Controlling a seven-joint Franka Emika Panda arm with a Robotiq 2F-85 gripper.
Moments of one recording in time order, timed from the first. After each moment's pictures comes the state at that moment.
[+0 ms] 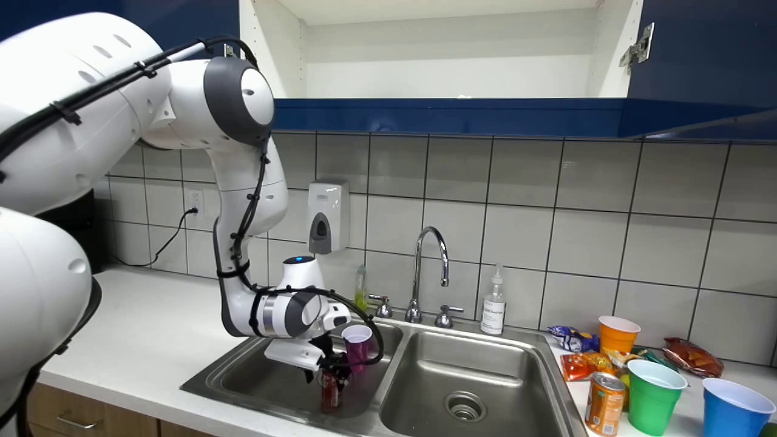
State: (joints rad) arm 0.18 0.82 -0.18 -2.15 0.02 3.14 0.12
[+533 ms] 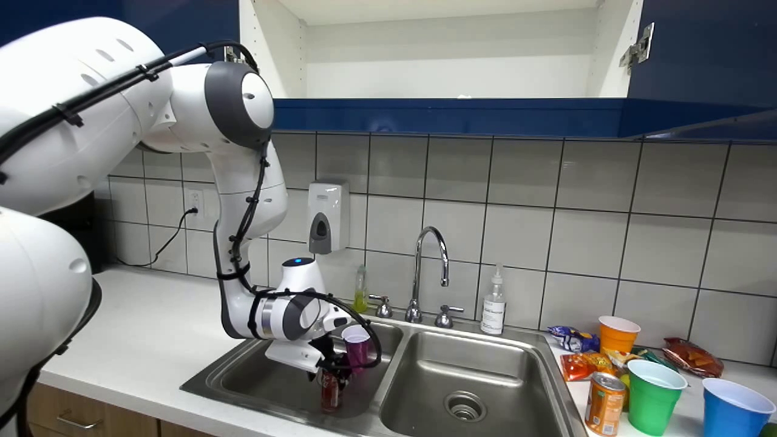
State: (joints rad) arm 0.19 0.83 -0.18 -2.14 0.05 3.18 0.12
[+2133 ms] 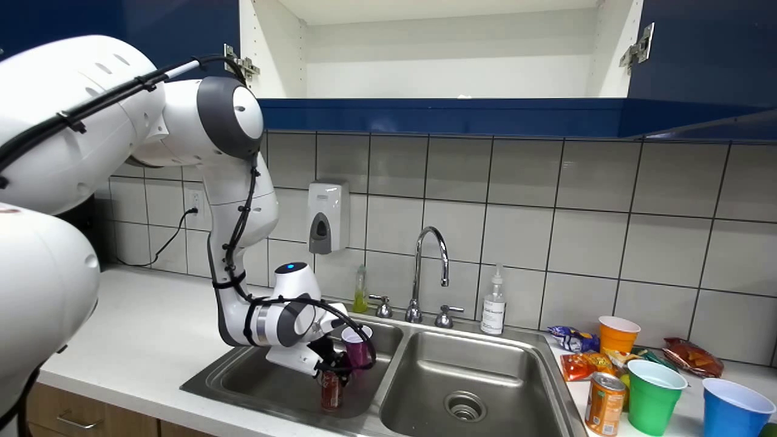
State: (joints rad) arm 0.28 0.90 -0.24 -2.10 0.14 3.26 0.13
